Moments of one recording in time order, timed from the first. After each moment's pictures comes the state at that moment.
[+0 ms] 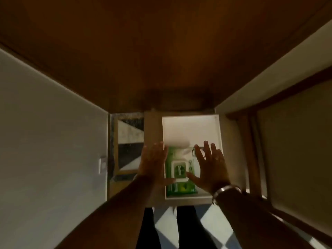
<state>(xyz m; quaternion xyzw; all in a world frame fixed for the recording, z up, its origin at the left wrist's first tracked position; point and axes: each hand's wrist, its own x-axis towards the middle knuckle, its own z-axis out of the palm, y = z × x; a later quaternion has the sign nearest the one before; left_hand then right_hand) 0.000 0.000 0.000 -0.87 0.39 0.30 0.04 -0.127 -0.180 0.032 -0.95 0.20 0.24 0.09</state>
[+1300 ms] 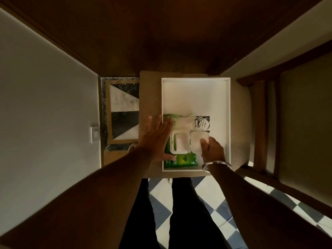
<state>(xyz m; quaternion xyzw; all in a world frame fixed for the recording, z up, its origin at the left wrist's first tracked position) -0.013 0.002 -0.049 -0.83 0.48 0.27 0.06 -0.147 -0.161 -0.023 -0.75 0.50 0.19 0.38</state>
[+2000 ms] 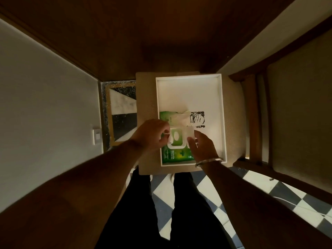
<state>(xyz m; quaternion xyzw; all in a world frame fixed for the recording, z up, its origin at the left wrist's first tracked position) 0.006 -0.002 -0.007 -0.79 0.49 0.29 -0.21 -0.148 -0.148 -0.004 -0.82 0.37 0.20 0.39</state>
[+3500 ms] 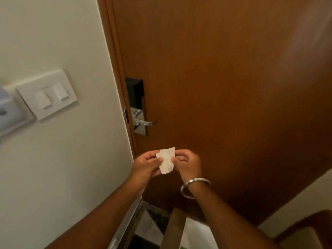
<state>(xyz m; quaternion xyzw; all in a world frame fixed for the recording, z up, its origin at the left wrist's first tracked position) 0.110 0.055 0.380 -0.61 0.02 0.11 -0.78 0.094 -0.105 0.390 -0.78 0.13 -0.08 0.61</state>
